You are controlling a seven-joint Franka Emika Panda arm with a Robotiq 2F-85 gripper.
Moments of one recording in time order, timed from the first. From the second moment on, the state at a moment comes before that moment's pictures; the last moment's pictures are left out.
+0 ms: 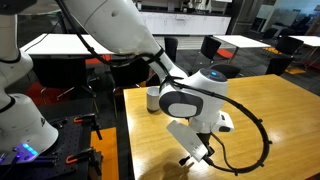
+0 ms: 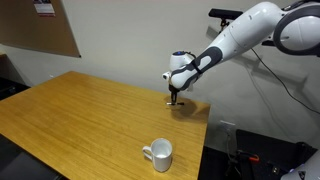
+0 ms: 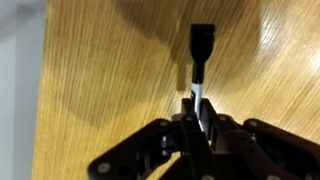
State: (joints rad) arm -0.38 0.54 -0.07 -1.87 -0.03 2.52 -0.69
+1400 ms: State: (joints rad) arm -0.27 0.53 -0.02 -1.71 0.03 2.38 -0.56
